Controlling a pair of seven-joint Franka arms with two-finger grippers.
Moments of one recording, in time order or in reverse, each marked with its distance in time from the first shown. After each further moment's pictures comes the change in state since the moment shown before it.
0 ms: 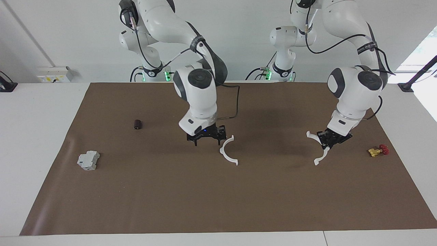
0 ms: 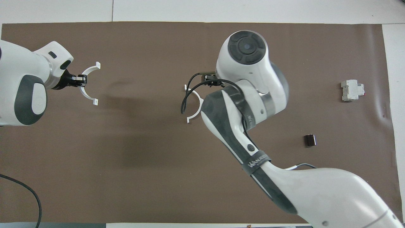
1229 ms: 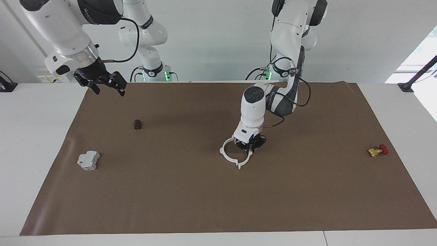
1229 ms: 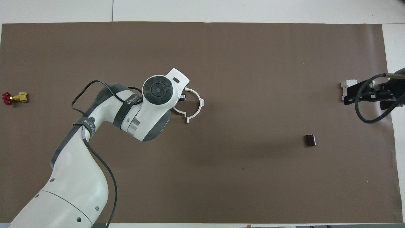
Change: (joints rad) left arm -0.439 0.222 -0.005 0.045 0.106 0.133 -0.589; right arm -0.407 -0.407 -0.005 -0.173 0.001 -0.375 -0.340
